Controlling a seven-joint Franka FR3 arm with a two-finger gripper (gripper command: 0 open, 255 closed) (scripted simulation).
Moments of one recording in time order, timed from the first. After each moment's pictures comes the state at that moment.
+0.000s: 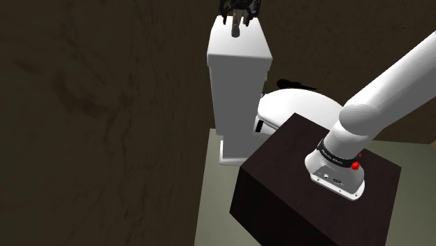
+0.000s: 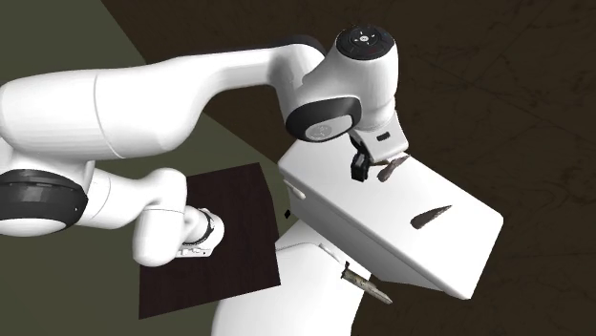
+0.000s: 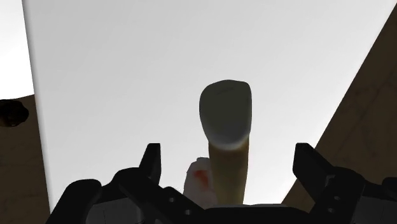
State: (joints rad) arm -0.17 -0.25 0.18 -2.02 -0.07 2.03 0.71
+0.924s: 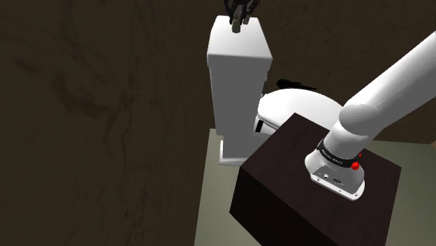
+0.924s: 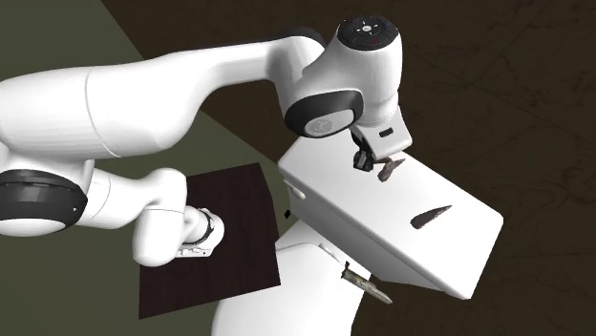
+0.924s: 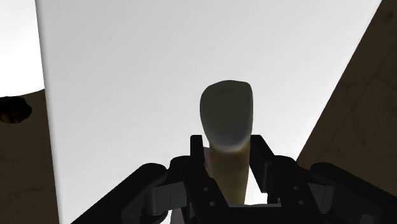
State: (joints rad) arm -0.17 -0.25 0.18 -1.98 -0.07 2.00 0.70
